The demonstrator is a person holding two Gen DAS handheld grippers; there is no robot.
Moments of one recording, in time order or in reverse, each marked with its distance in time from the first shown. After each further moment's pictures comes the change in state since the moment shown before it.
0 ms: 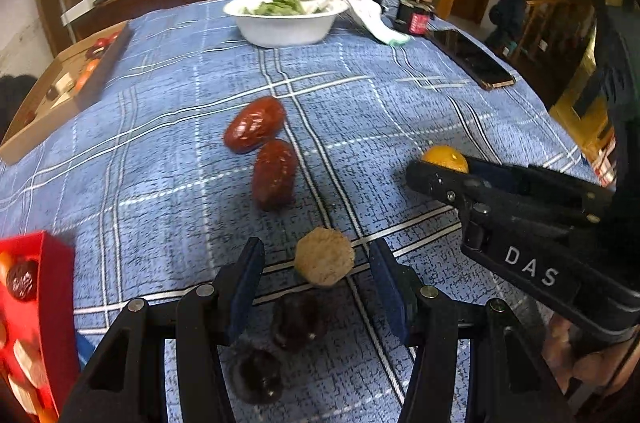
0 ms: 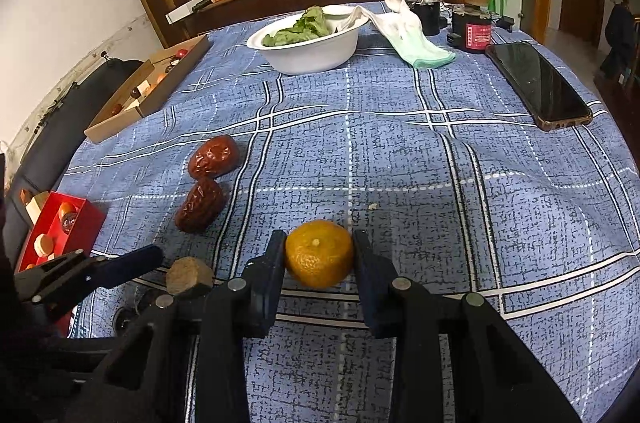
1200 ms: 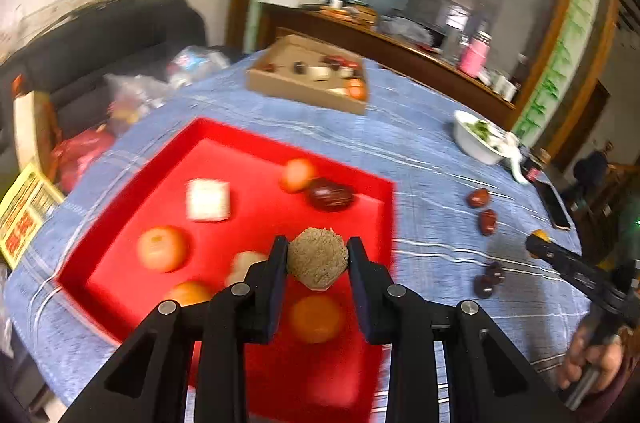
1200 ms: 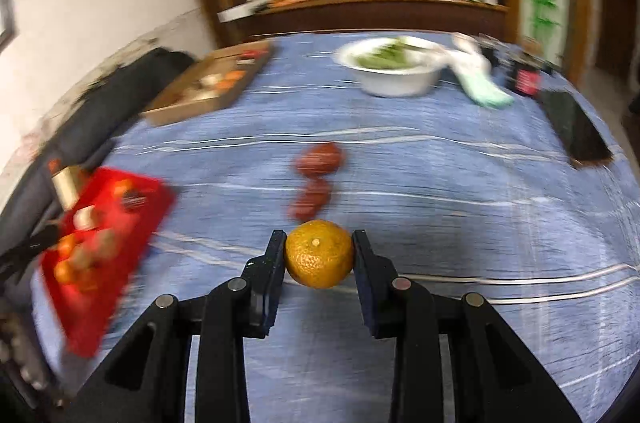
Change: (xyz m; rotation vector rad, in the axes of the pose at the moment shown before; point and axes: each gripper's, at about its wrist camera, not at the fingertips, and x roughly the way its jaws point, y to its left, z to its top) left arm -0.174 0.195 -0.133 -0.537 -0.265 0.210; right arm -0.043 0.083 -0.011 -0.156 -0.045 0.130
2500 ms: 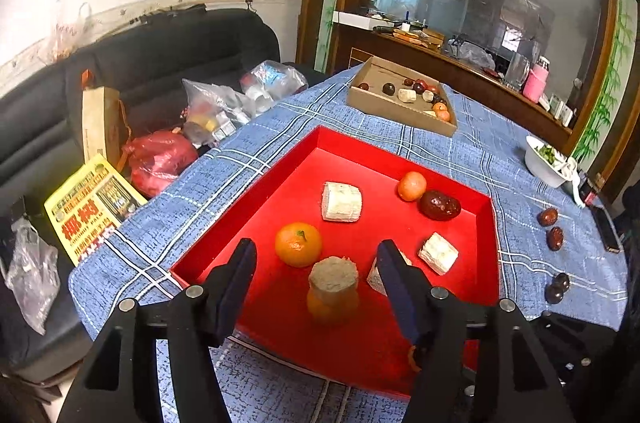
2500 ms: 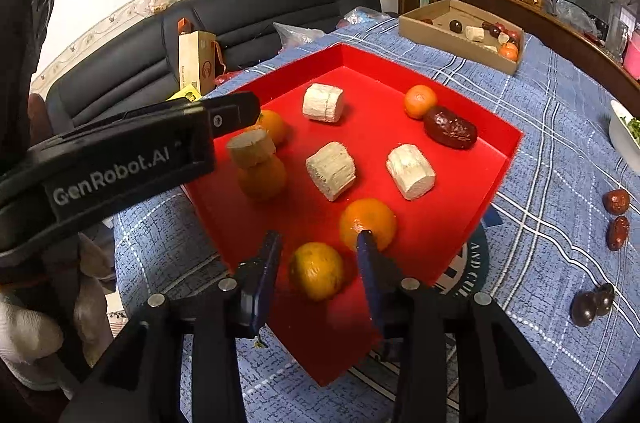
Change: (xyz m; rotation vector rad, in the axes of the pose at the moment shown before) left arm -0.027 0.056 -0.018 -0.041 -0.095 0.216; right arm 0.033 0.253 -0.069 -0.443 0.177 0.270
